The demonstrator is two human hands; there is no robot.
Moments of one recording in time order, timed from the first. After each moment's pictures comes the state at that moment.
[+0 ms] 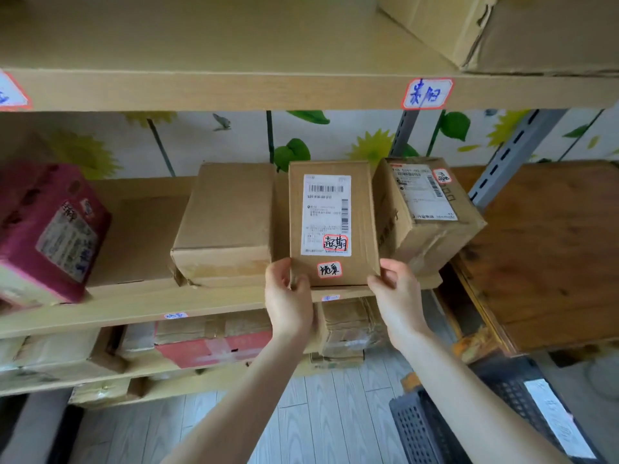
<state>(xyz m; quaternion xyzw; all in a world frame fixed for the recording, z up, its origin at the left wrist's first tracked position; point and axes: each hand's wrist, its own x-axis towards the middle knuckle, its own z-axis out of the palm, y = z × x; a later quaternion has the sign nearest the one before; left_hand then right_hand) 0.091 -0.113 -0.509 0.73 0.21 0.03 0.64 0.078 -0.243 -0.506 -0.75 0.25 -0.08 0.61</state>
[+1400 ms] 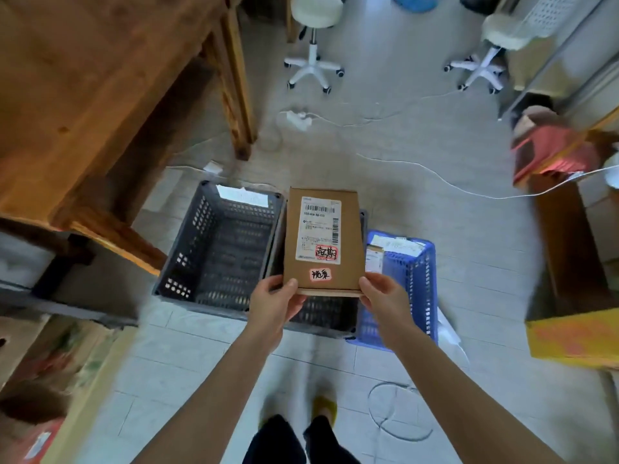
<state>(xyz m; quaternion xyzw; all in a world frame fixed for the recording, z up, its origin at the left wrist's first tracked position) -0.365 -0.467 -0.644 0.66 -0.07 -0.60 0.45 -0.528 -0.509 -0.643 -0.31 0.68 -0.30 0.59</state>
